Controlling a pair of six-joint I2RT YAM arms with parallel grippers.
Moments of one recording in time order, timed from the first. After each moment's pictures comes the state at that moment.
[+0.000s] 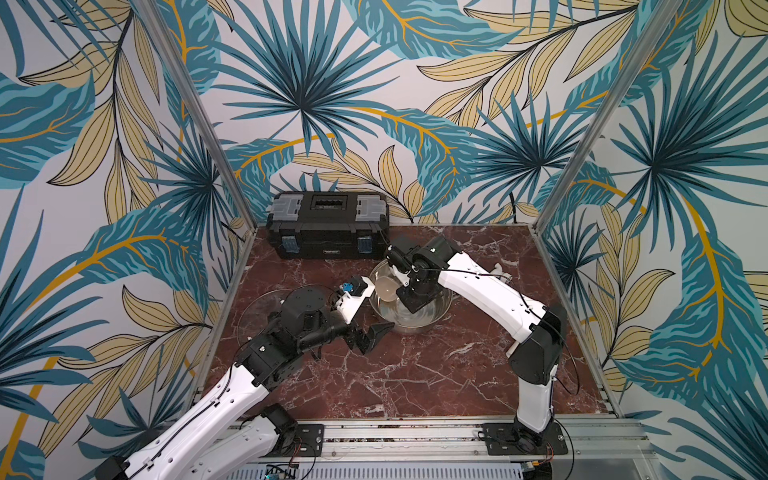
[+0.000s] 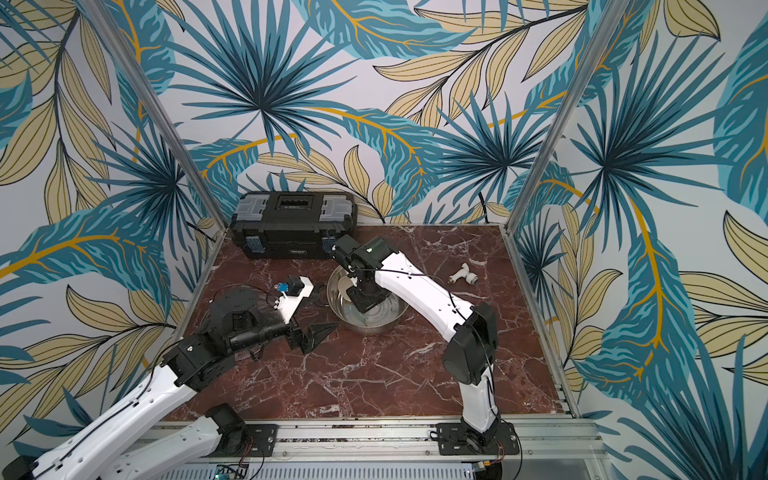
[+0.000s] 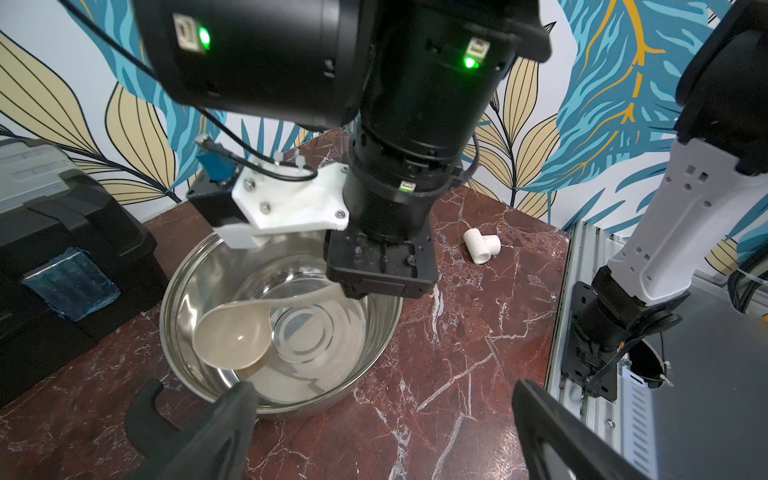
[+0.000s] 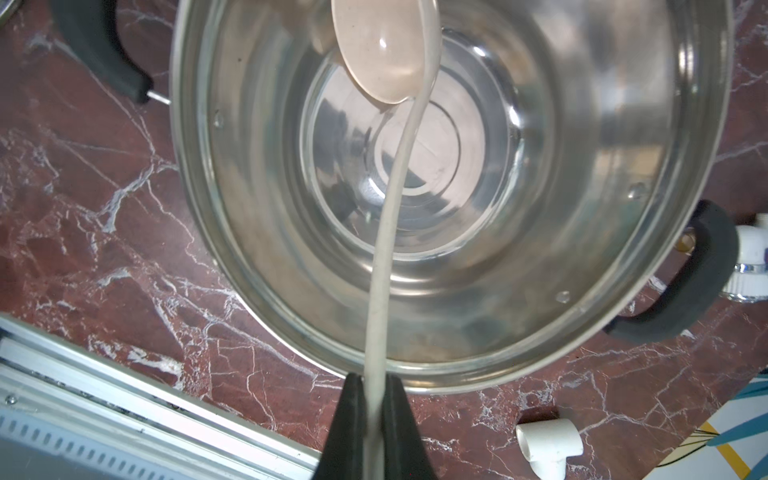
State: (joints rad) left arm -0.66 0.83 0.84 -0.33 0.34 -0.03; right arm 0.78 1.94 1.98 -1.44 0.13 0.18
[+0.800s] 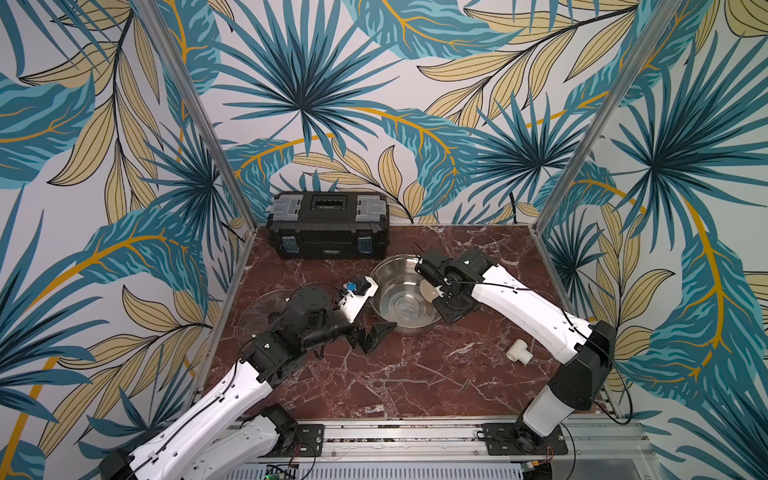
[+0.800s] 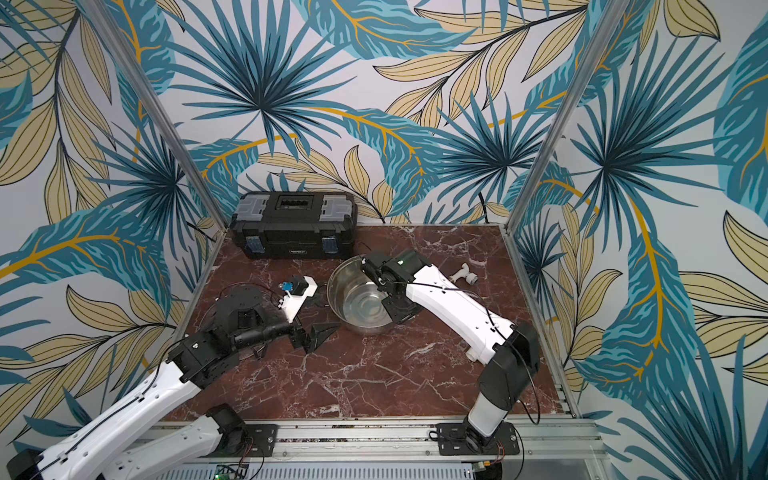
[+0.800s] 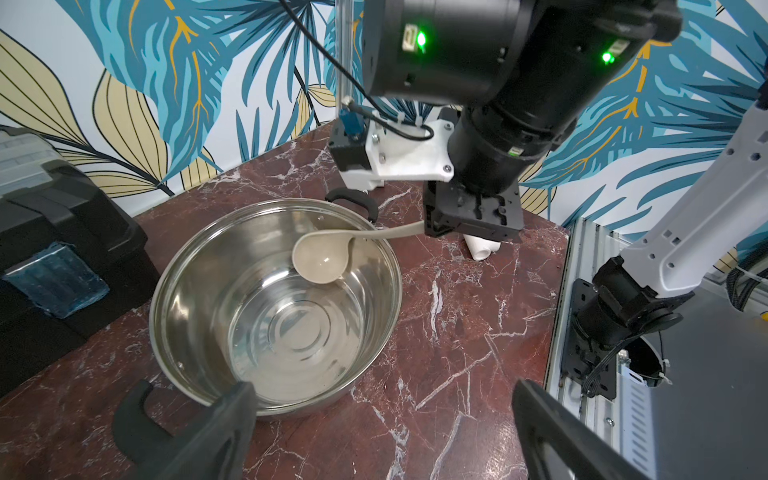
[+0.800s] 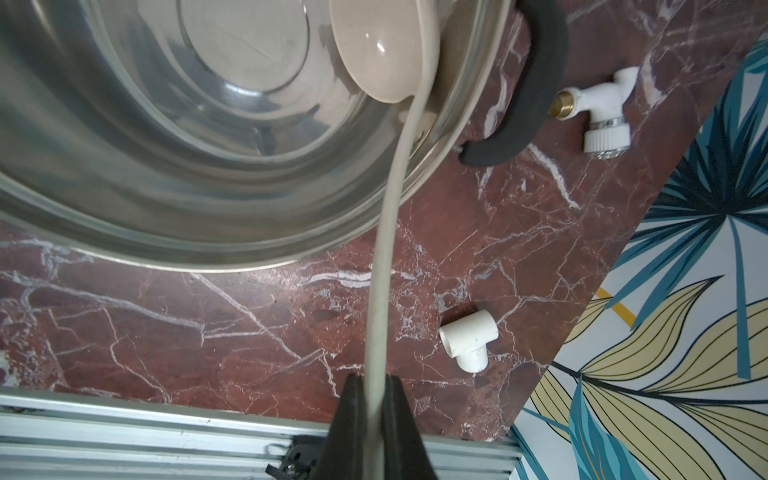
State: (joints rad) left arm -0.67 0.86 0.84 -0.32 0.35 -0.03; right arm 0.72 1.70 1.70 -1.48 0.36 0.25
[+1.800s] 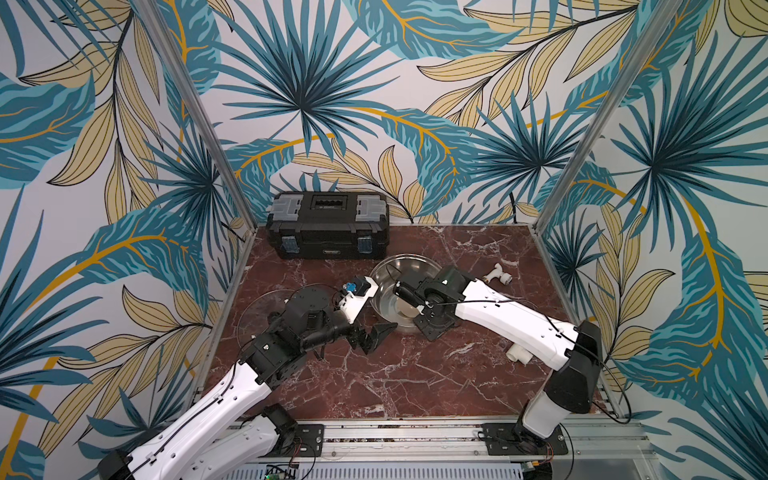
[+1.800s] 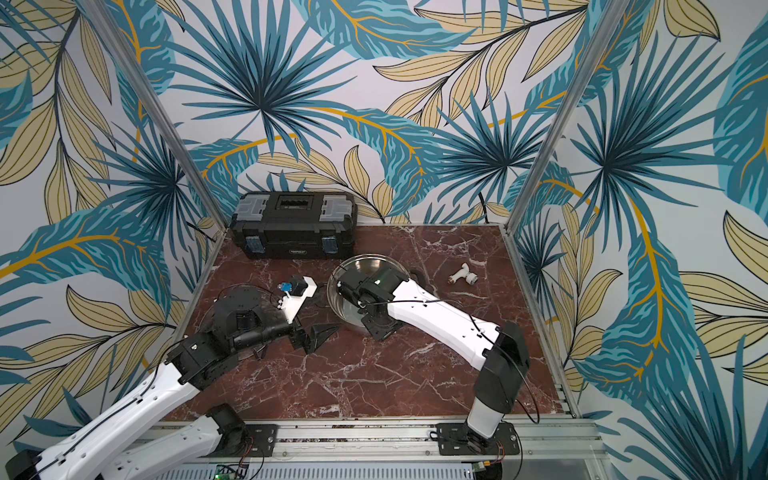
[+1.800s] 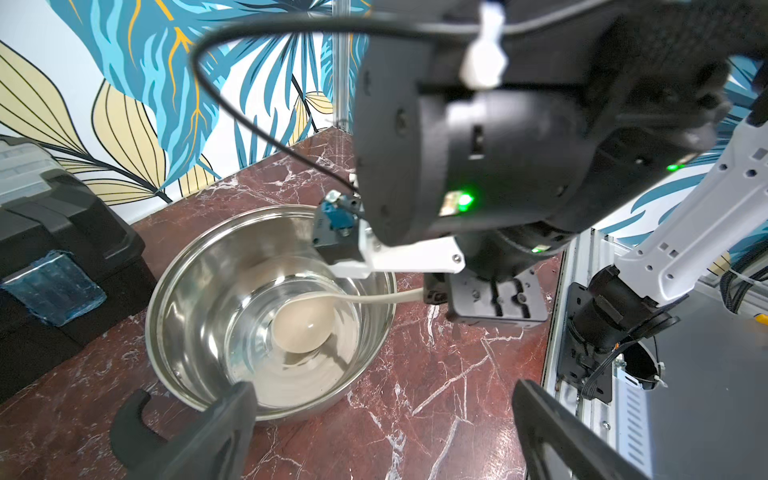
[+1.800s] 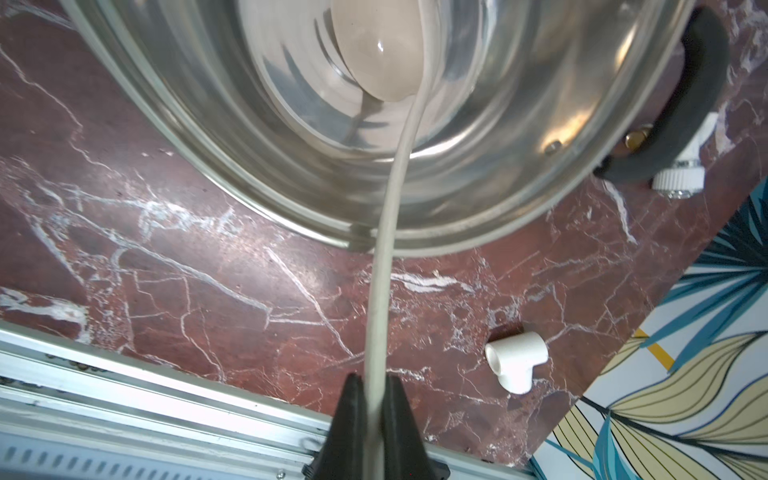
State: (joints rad) left arm -0.68 0.85 0.84 -0.31 0.34 -0.04; right arm 0.89 1.68 1.60 -1.44 0.32 0.31
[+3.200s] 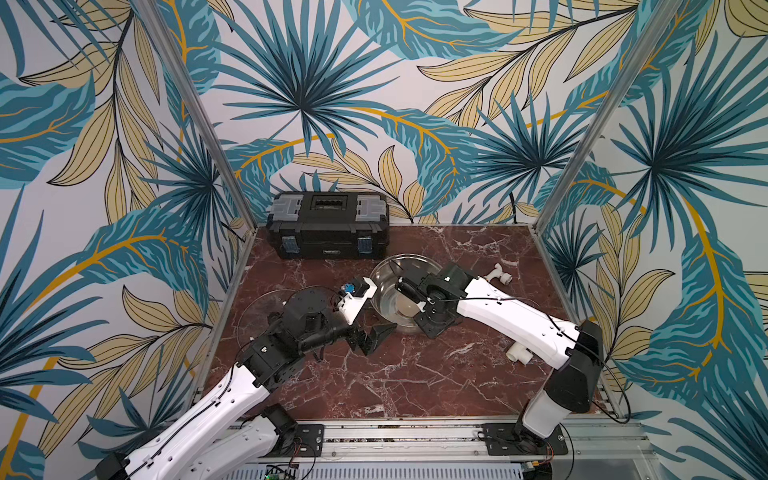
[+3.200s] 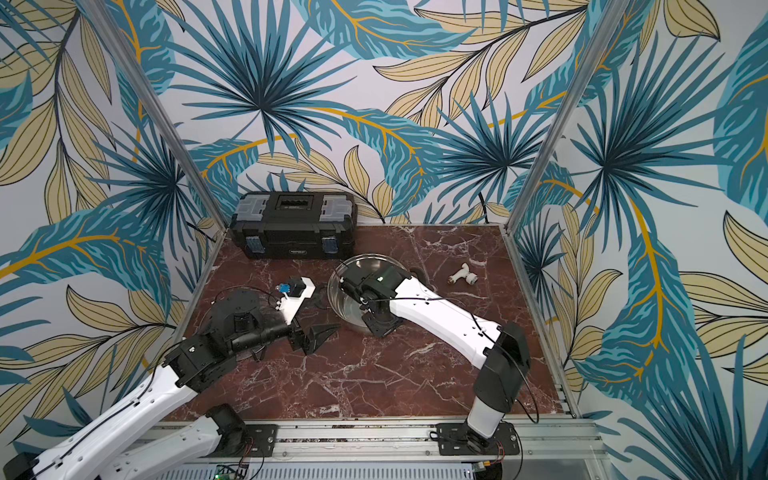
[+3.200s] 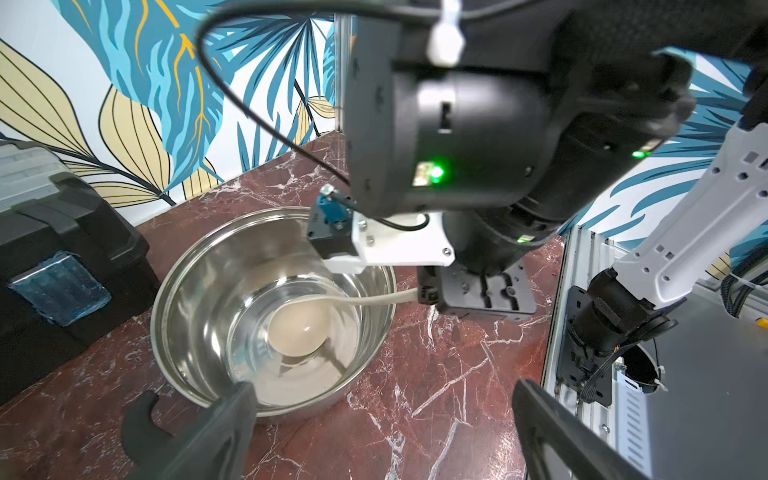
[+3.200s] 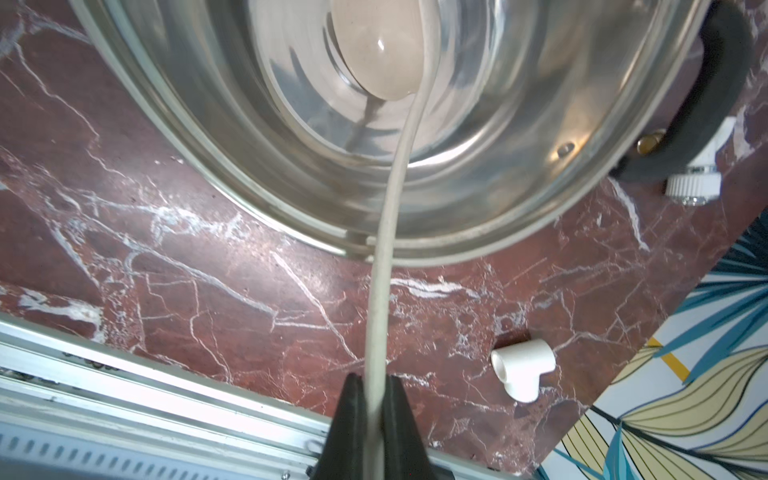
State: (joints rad) left arm -0.69 0.83 0.84 -0.31 0.33 -0.05; right arm 0.87 1.68 1.61 -1.43 0.28 0.29
